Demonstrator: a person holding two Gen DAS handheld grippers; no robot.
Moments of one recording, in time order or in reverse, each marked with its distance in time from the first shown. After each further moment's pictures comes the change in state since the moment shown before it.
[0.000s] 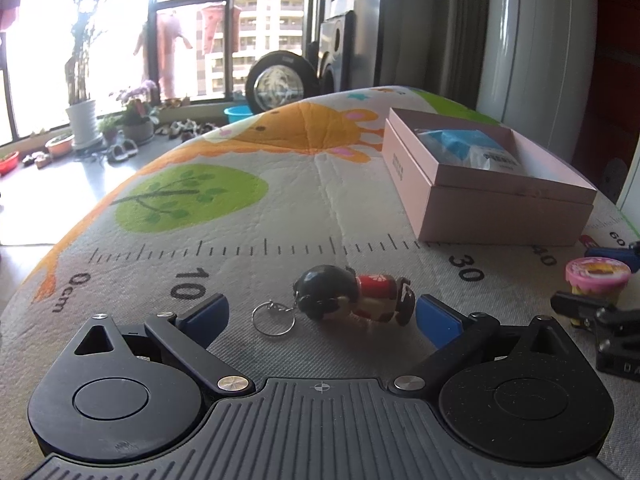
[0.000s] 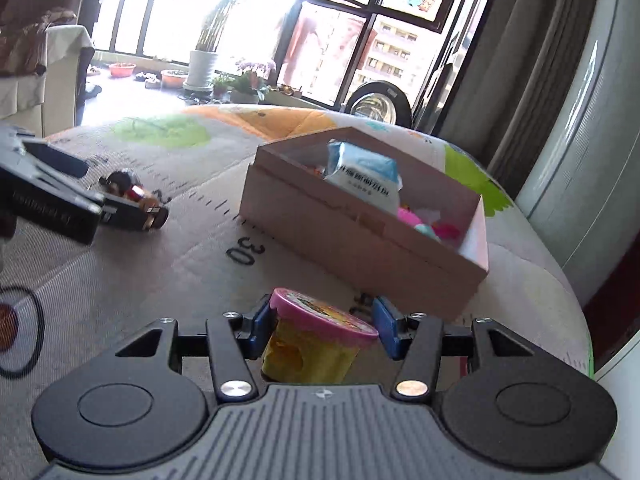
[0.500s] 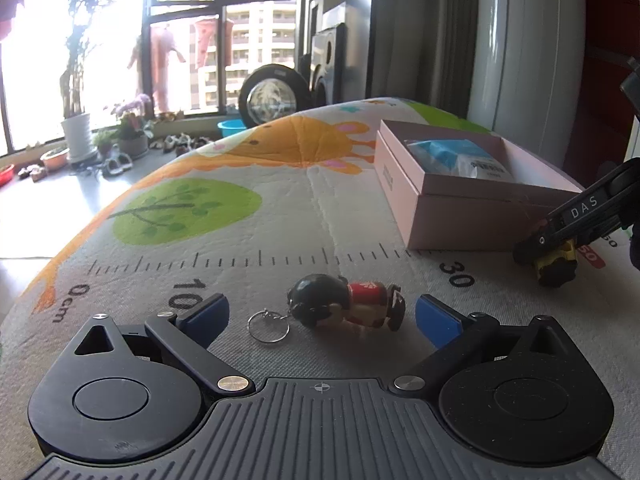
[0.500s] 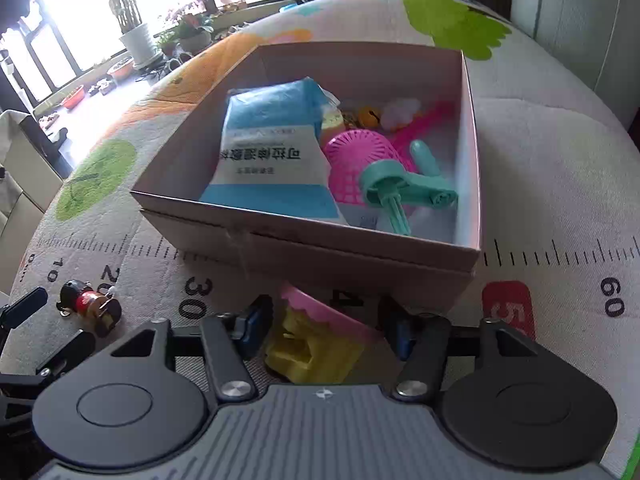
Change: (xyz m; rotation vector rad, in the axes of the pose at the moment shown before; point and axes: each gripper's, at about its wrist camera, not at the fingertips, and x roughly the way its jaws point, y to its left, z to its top) left arm -0.007 -0.001 -0.001 0.011 -0.038 -0.024; right arm 0.082 -0.093 0.058 0.466 0.367 0.172
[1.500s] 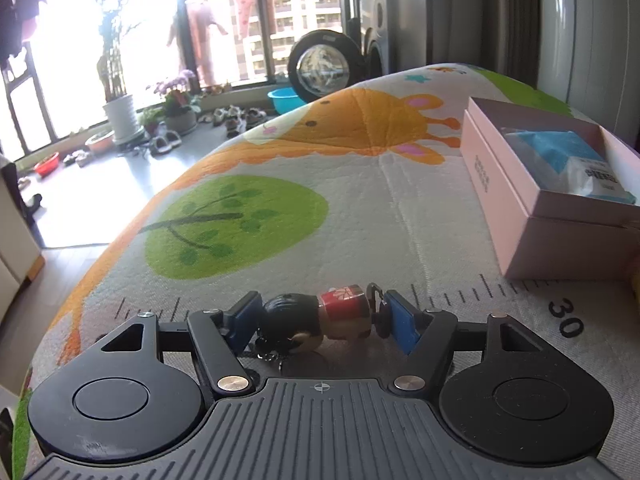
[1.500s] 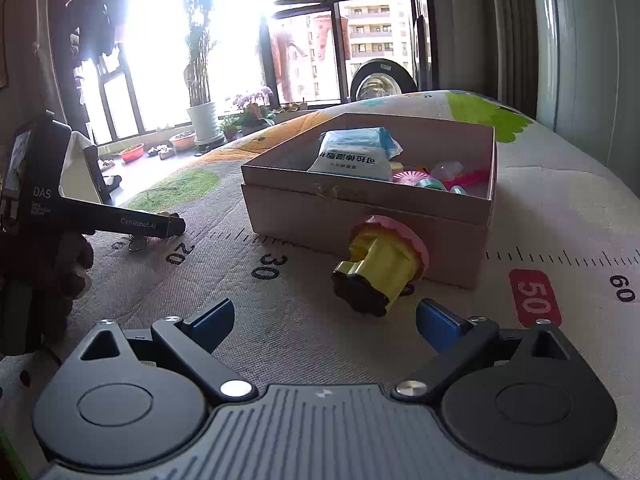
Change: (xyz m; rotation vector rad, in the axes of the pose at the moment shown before) left arm 0.056 0.014 0.039 0.027 0.121 0.171; right arm -0.036 0.015 -0.095 -0.135 -0.366 0.111
